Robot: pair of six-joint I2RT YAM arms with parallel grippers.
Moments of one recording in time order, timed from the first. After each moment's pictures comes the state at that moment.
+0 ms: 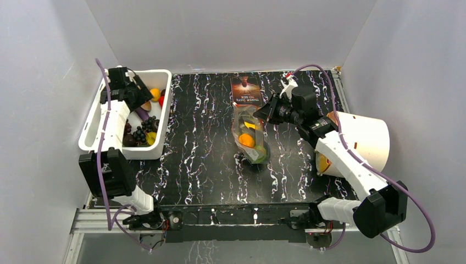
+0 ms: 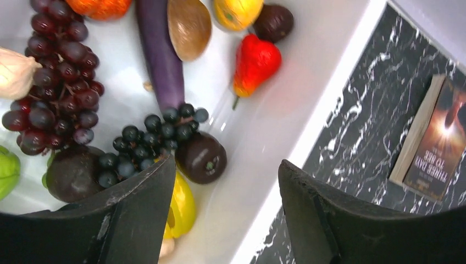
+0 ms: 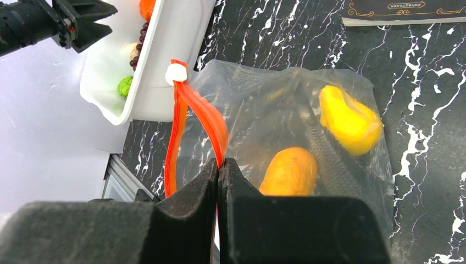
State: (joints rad) left arm 0.14 1.55 1.42 -0.66 -0.06 -0.41; right arm 0.41 1.21 1.06 -0.25 -0.35 0.62
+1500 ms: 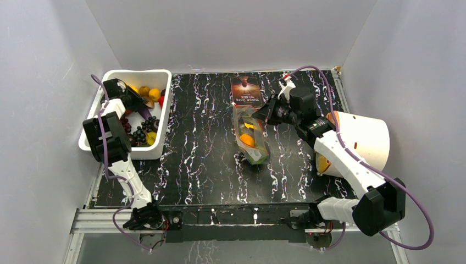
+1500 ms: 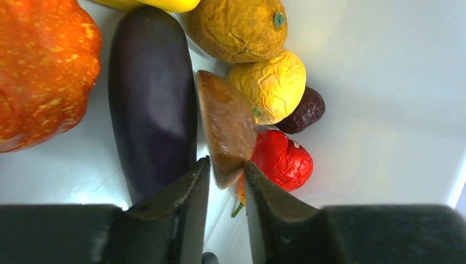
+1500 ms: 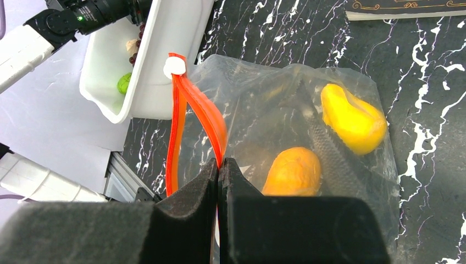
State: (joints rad) left arm 0.35 2.06 1.49 -0.22 0.32 -0.58; right arm 0.41 1.22 1.05 -0.22 -0.36 0.63
